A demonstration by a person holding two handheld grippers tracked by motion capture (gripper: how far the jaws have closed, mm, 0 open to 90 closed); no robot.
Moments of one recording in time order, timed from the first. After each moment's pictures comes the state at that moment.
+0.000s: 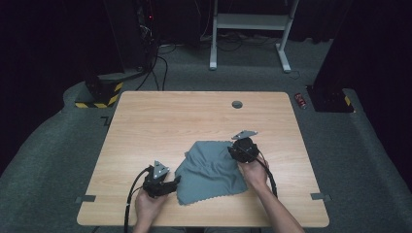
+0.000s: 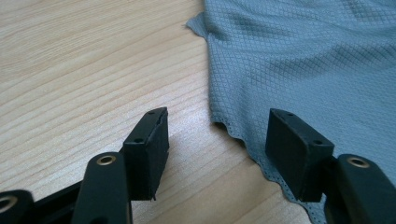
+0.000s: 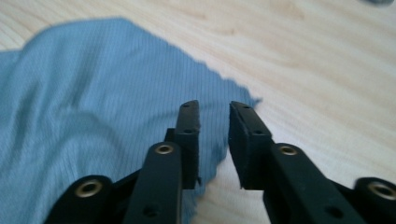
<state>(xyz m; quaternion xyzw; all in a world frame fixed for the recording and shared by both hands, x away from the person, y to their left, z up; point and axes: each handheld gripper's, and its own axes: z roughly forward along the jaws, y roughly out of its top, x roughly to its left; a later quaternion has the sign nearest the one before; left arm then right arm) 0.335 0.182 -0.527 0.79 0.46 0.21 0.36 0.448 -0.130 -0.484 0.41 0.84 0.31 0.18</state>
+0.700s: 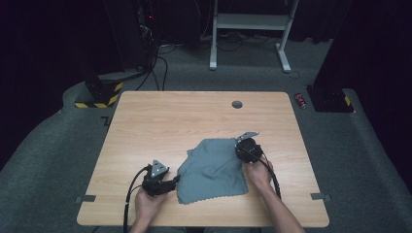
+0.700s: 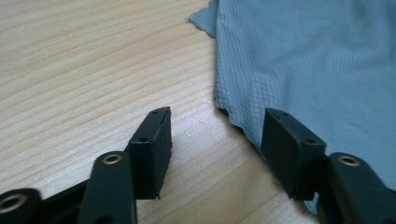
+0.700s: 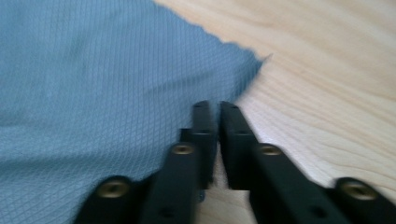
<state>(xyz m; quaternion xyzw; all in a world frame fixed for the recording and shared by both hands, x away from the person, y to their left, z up) 0.342 0.191 -0.526 0.78 0.47 0.17 0.39 0.455 -0.142 -0.497 0.42 0.84 0.27 0.20</state>
